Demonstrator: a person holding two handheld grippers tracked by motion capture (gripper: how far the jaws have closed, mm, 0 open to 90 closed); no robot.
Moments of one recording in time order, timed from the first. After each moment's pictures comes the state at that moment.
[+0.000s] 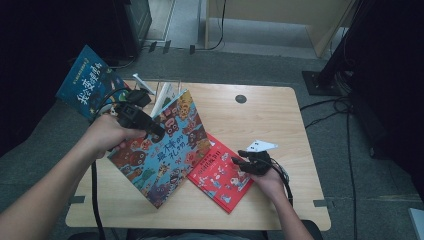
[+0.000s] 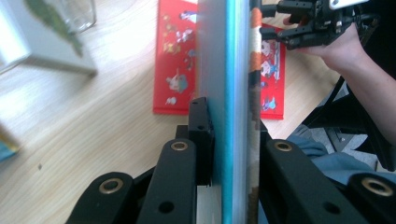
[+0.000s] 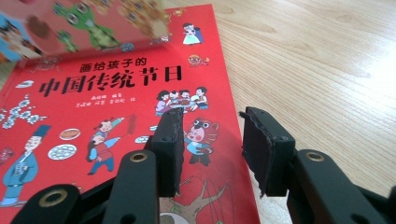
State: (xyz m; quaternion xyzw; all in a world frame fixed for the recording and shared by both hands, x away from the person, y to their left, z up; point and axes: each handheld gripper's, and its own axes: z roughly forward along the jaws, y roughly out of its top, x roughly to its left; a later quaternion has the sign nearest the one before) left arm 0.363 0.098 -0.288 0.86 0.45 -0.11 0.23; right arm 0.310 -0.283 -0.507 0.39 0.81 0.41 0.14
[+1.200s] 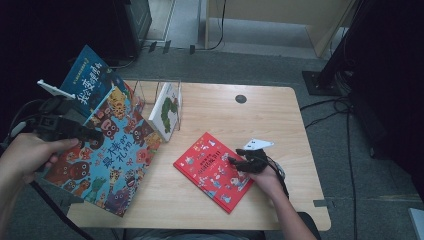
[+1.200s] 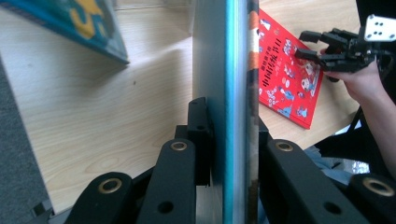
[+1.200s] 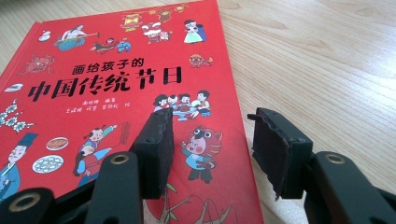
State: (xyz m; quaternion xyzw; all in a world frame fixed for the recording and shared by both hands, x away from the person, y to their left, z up) left arm 0.319 0.241 -0.272 0.76 0.59 -0.07 0.26; right arm 0.321 -0.277 -0.517 0.39 0.81 0.42 0.13
